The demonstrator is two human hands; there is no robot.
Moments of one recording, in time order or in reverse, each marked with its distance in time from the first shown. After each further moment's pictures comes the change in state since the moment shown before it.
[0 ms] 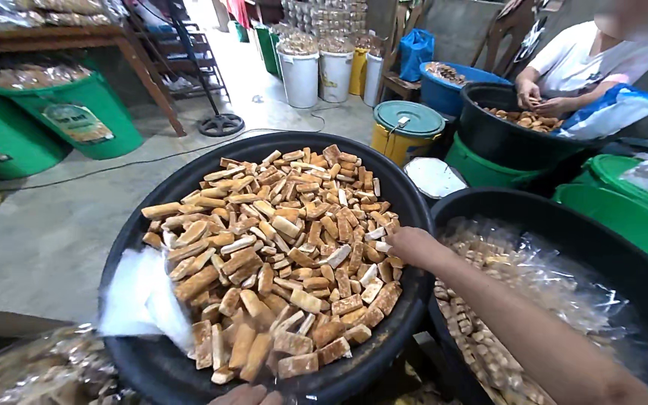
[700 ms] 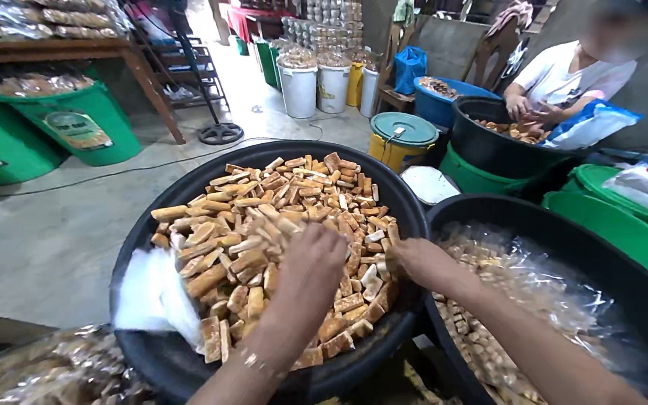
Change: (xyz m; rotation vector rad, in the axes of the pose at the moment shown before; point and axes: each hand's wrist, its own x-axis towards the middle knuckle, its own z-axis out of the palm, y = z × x) left_hand 0.163 0.010 -0.035 0.170 0.214 -0.070; right_hand -0.057 -0.002 0.010 0.068 0.191 -0.200
